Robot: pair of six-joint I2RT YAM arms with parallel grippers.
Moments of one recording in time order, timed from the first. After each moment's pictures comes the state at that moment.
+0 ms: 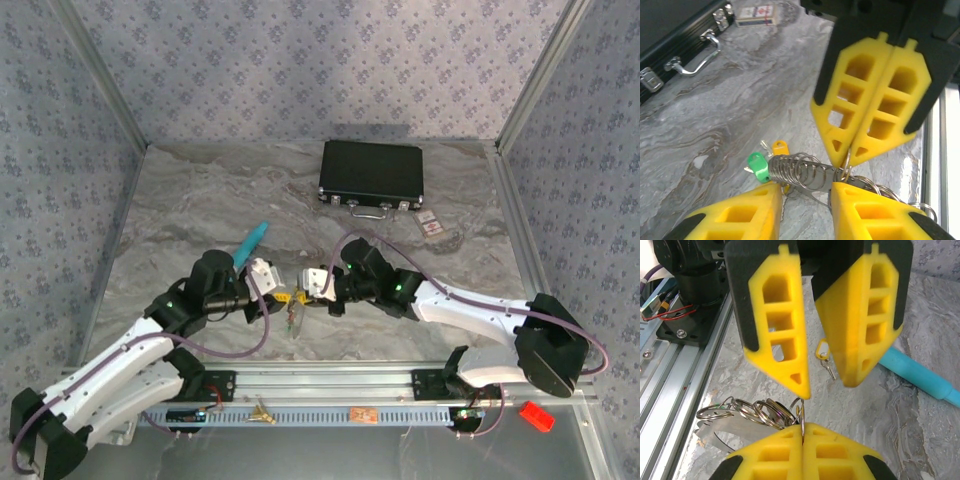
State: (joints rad) left arm -0.70 0.75 0.54 -0.36 0.44 0.35; right arm 0.95 1.28 0.74 0.02 -0.47 -0.53
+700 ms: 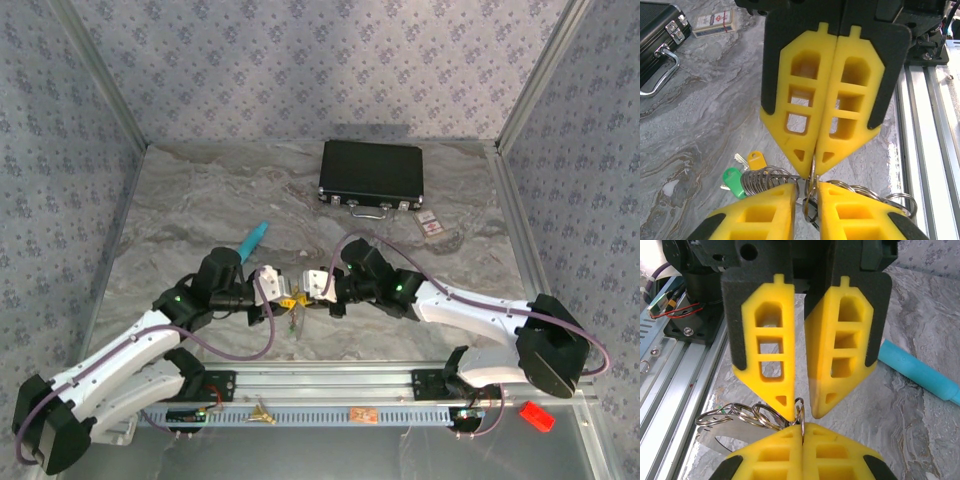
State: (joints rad) left arm -0.70 0.82 0.54 -0.35 0.56 0.47; right arm 0.96 1.28 0.74 0.00 -0.49 -0.54
